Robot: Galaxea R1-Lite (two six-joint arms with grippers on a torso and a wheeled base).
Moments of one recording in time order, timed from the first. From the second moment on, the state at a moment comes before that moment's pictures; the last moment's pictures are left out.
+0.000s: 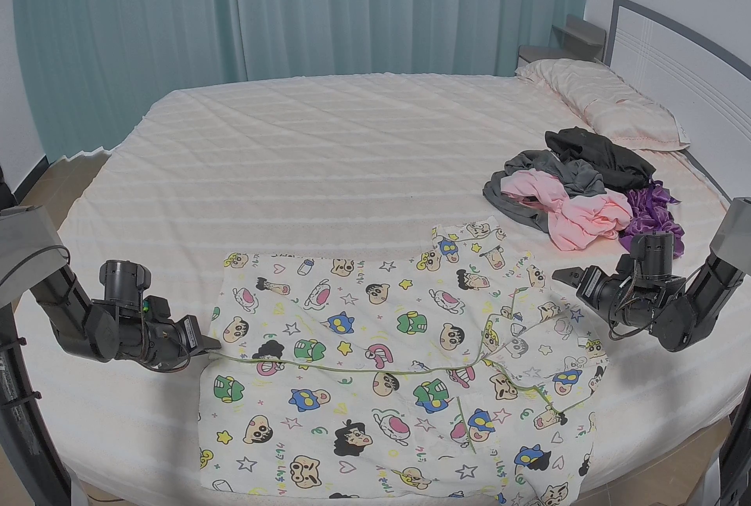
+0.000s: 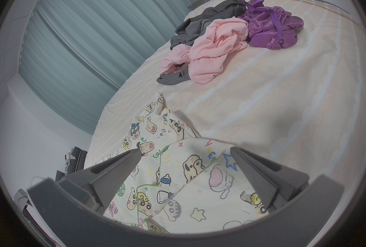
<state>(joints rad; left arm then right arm) 0.08 2.13 -0.68 -0.57 -0.46 -0.42 0.07 2.10 -0.66 -0.91 0.13 0.65</state>
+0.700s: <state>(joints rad) 0.13 2.00 -0.57 -0.56 -0.47 -0.44 0.06 2.00 -0.50 -0.91 0.13 0.65</state>
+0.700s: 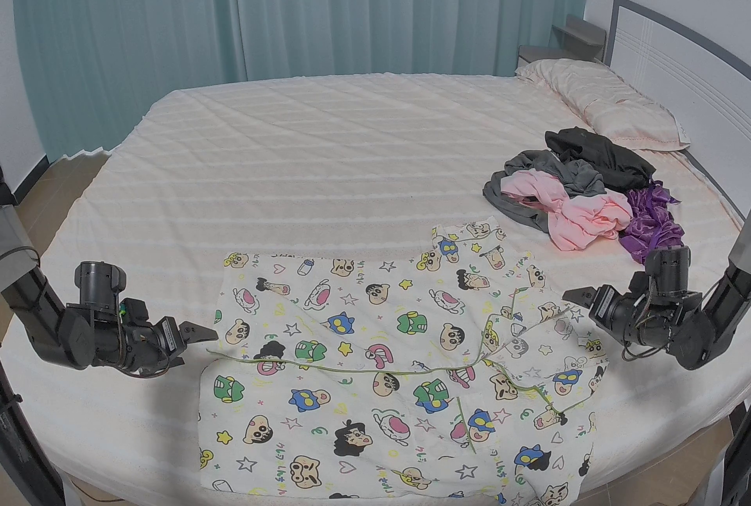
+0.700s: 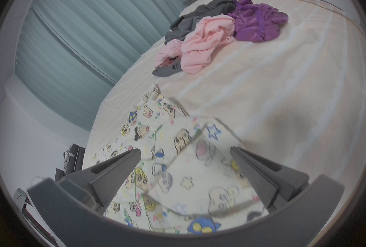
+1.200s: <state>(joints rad) 0.13 1.78 -0.28 -0.57 -0.47 -0.51 0.10 1.89 -0.24 -1.01 0.13 0.74</state>
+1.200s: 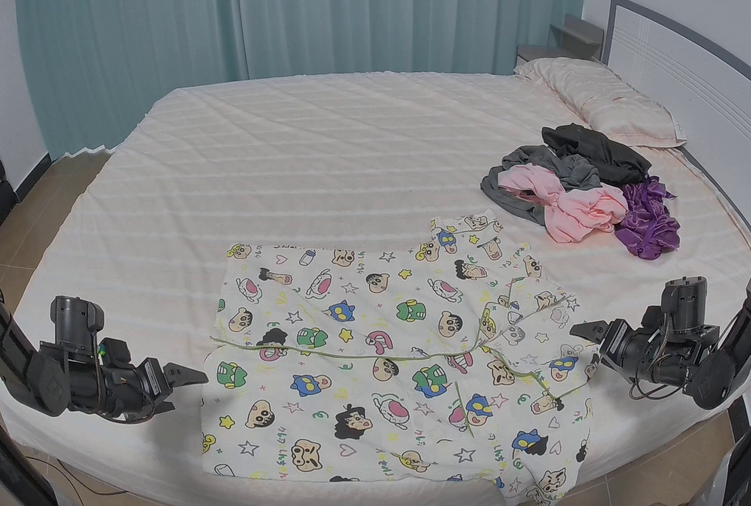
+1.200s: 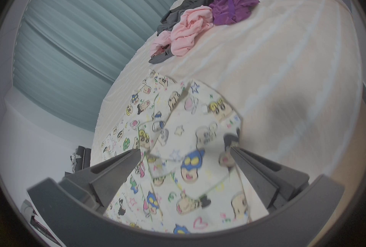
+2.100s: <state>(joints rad) -0.18 1.86 -0.07 -0.89 -0.19 -0.78 0.14 1.88 -0.15 -1.02 0.13 0.81</state>
